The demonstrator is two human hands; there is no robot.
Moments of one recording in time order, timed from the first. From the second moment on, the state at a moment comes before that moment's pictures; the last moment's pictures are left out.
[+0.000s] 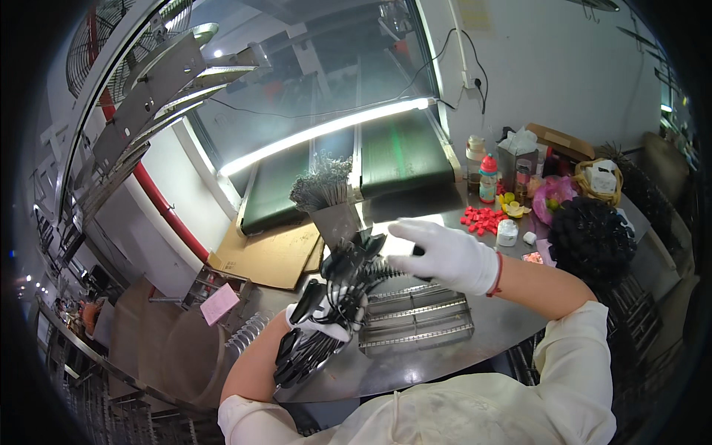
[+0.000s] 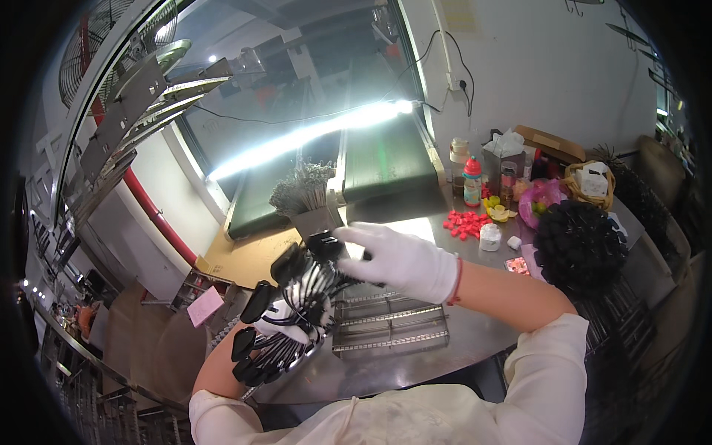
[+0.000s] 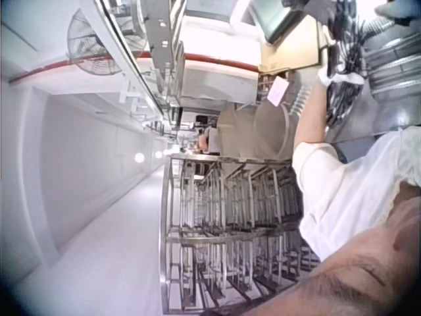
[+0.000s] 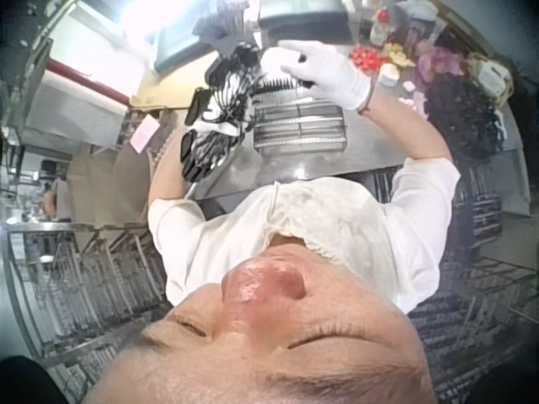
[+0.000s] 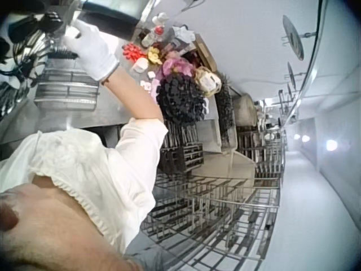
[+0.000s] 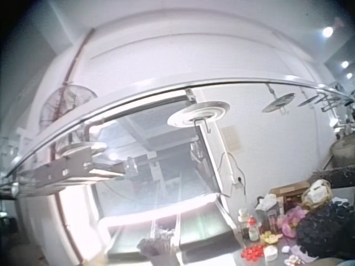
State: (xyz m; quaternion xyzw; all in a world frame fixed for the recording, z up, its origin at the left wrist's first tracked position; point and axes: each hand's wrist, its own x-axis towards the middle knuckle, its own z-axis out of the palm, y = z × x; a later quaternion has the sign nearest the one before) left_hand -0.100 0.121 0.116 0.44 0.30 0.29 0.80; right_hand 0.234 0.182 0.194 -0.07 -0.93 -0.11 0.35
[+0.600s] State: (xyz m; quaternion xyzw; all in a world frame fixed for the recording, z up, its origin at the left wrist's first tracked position) left_hand -0.126 0.141 0.136 0.69 0.48 0.20 0.51; right_hand 0.252 0.208 0.117 -0.21 -0.94 0.12 0.25
